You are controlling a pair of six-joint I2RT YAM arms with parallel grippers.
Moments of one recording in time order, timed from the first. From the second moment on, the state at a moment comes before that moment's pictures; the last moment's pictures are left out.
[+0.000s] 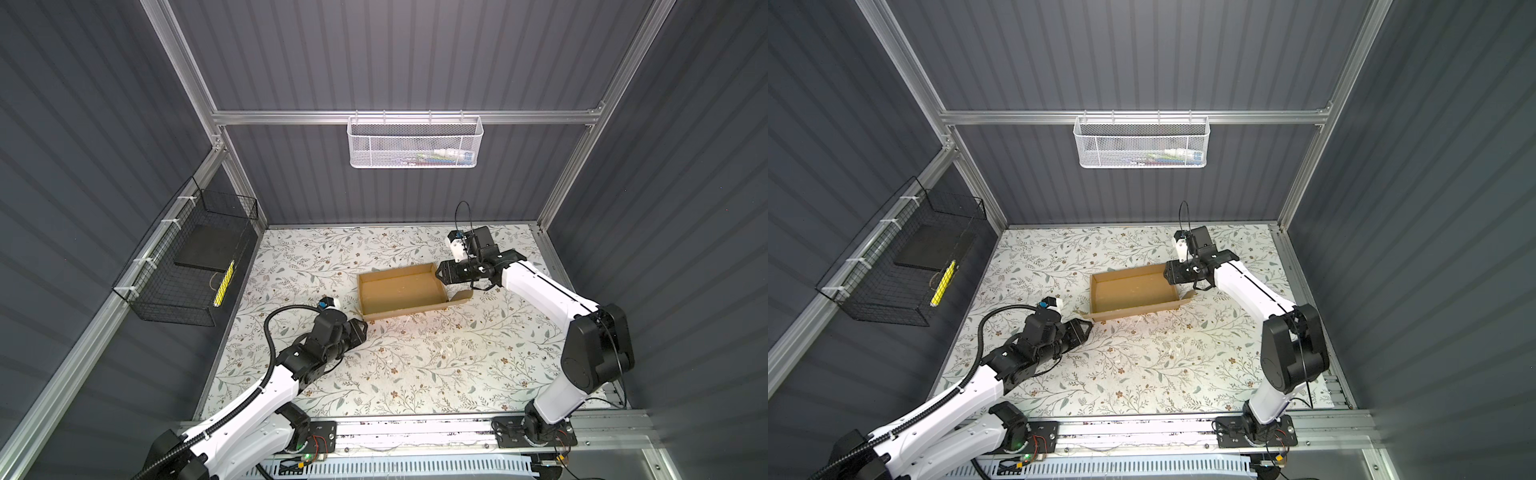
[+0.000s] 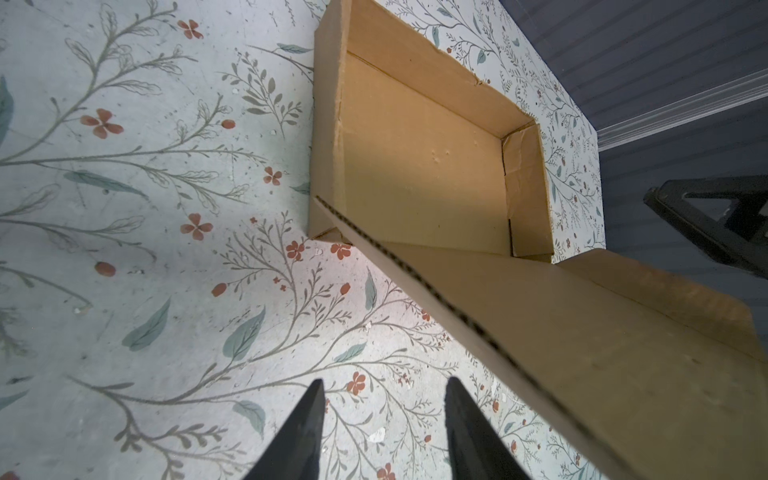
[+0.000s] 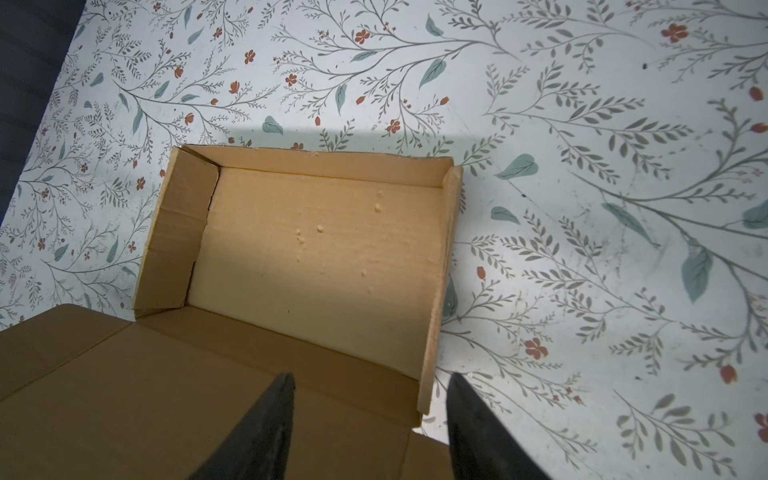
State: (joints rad) left arm -0.63 0.90 0.48 -0.26 -0.03 -0.93; right arm 0.39 1.67 1.32 -0.56 -0.23 0.17
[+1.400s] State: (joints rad) left arm -0.51 1.25 0.73 -0.12 -0.15 -0.78; right arm 0.42 1.62 1.23 -0.59 -0.37 0.15
